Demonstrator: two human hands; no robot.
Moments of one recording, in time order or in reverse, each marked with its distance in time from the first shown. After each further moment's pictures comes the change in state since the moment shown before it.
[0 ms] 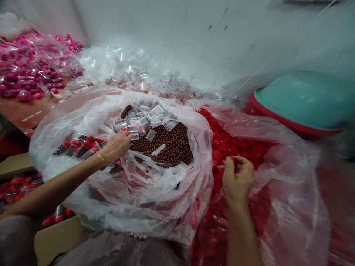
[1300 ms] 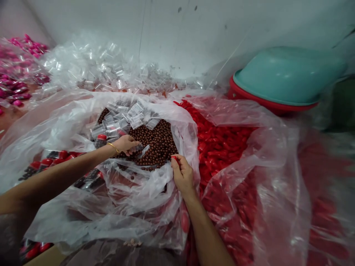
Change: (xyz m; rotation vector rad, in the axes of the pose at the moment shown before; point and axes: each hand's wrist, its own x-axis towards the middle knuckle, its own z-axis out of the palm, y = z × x) left_hand 0.102 0.049 0.040 -1.012 -0.549 -0.440; right_hand -0.056 0.017 0.064 0.295 -0.393 -0.015
